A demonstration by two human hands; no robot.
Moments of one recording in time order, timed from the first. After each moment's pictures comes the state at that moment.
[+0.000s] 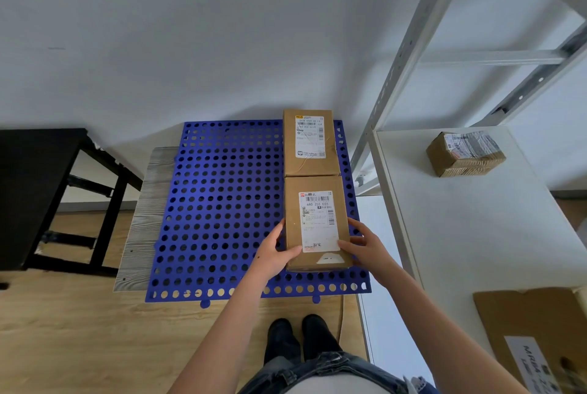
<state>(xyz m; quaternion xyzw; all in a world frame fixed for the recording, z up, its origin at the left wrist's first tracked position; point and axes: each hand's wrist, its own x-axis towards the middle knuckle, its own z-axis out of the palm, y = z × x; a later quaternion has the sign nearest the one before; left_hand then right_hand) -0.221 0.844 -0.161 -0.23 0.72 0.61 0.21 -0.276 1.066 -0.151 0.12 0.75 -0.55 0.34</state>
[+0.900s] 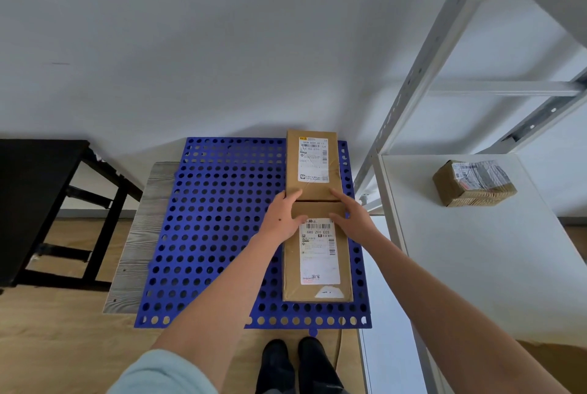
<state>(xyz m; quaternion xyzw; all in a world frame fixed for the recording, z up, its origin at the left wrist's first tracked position) -0.339 0.836 -0.131 -0.11 0.90 0.41 0.12 -0.386 1.021 -0.132 -0.06 0.88 -0.41 0.24</state>
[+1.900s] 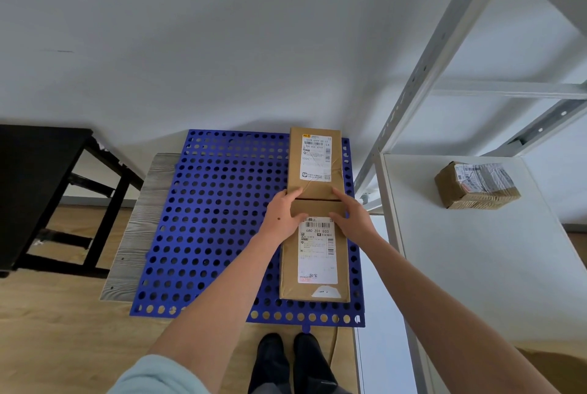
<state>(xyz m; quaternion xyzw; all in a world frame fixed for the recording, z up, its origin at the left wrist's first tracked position) -0.334 0.848 -0.135 -0.13 0.90 0.42 0.08 -0.382 1.024 -0.131 -0.05 0.89 -0.40 0.23</state>
